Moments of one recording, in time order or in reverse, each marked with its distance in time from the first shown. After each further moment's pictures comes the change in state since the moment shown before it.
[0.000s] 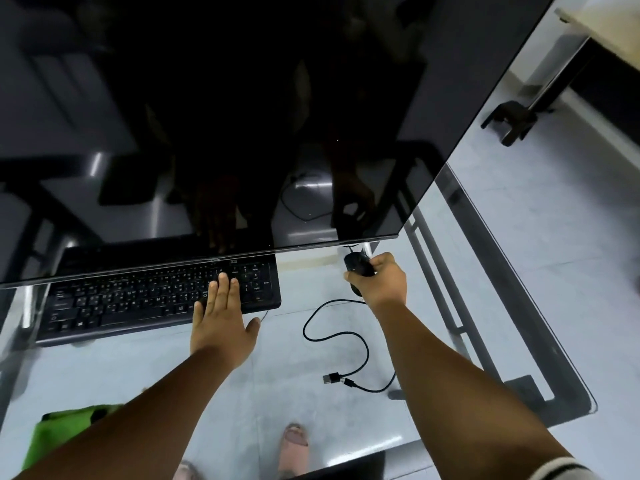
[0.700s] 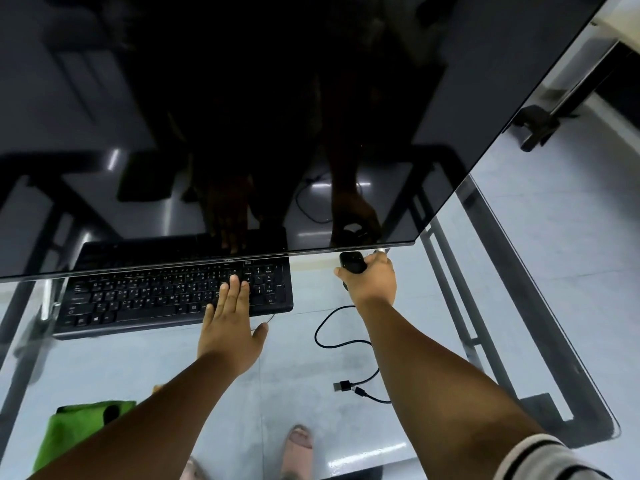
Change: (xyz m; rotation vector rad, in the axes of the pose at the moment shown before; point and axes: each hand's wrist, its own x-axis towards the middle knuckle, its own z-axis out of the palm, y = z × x) left_hand -0.002 -0.011 0.004 -0.062 0.012 0.022; right_hand 0.005 -0.025 0.043 -0.097 0.052 -0.021
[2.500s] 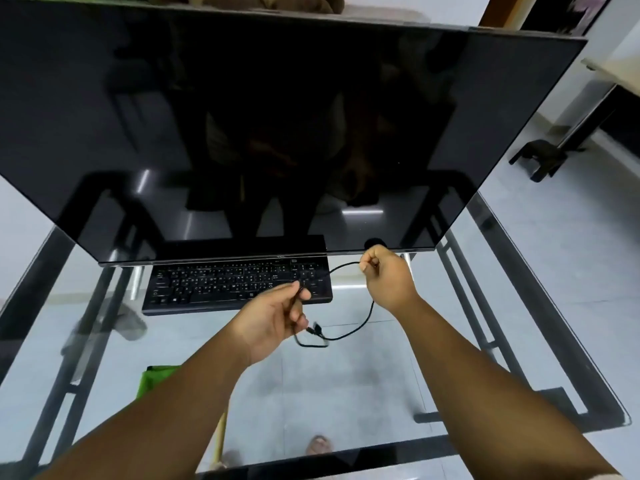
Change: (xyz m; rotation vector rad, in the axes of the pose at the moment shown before) left_hand -0.069 -0.001 -0.104 -1.742 -0.479 -0.135; right_hand -0.082 -0.053 -0.045 0.011 -0.176 -0.490
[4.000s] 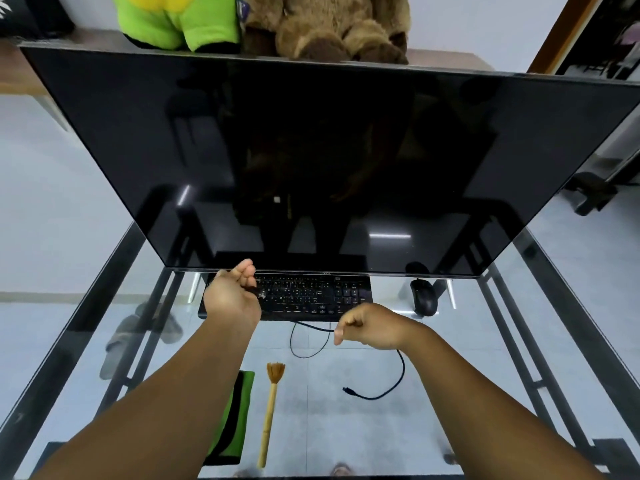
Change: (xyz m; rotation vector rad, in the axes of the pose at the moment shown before) left_hand -0.016 0.076 -0.079 -0.609 0.746 0.432; right_hand -0.038 -0.082 0.037 -0.075 -0.859 -0.098
